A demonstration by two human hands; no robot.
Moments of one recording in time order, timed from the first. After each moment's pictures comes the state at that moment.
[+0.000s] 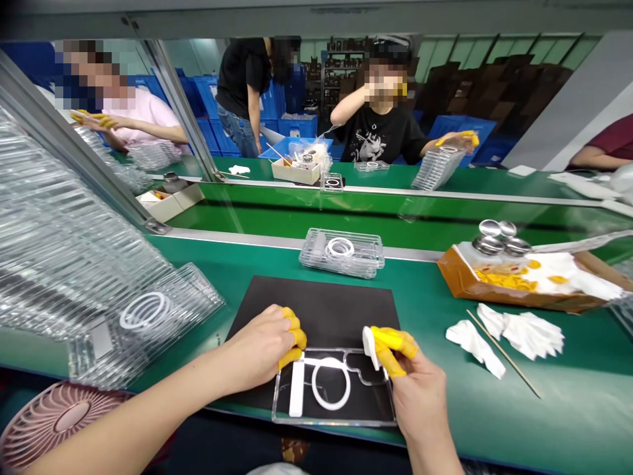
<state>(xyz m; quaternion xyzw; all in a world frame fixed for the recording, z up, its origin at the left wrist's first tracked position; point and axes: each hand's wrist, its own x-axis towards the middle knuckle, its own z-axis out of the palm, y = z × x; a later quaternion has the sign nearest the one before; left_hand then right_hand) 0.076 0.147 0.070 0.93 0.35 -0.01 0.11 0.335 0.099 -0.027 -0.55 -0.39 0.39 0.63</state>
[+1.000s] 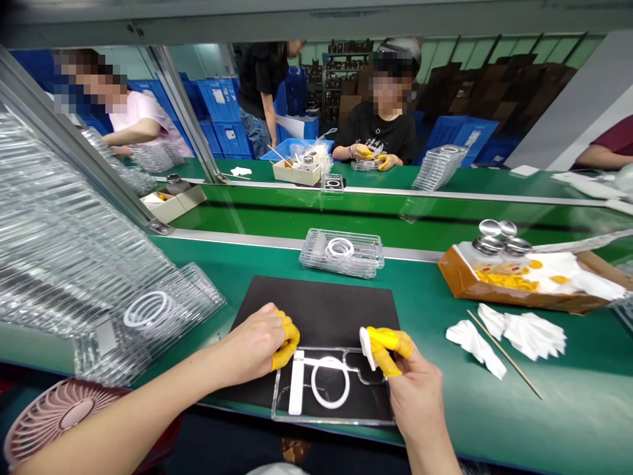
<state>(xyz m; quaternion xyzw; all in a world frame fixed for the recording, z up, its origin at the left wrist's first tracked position) 0.066 0.147 0.058 0.93 0.35 0.06 0.06 0.333 0.098 -0.026 -0.56 -0.43 0.37 0.60</state>
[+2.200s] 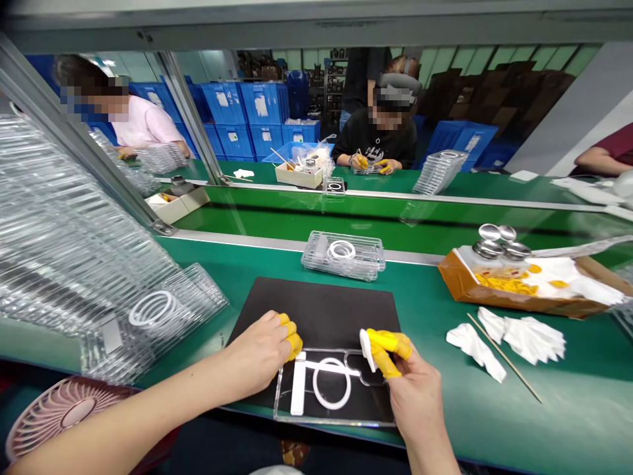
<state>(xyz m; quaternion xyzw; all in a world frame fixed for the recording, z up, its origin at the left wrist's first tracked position) 0.067 0.134 0.057 0.94 0.34 0.02 0.07 0.333 0.099 -0.021 -0.57 -0.38 0.41 0.61</state>
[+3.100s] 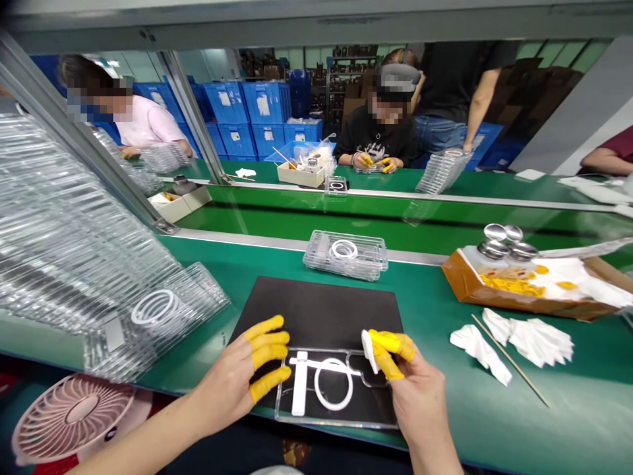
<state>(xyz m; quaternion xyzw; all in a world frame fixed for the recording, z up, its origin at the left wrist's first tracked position) 0.044 0.097 0.041 0.88 0.37 0.30 0.08 0.337 0.097 -0.029 -0.56 -0.40 0.42 0.59</state>
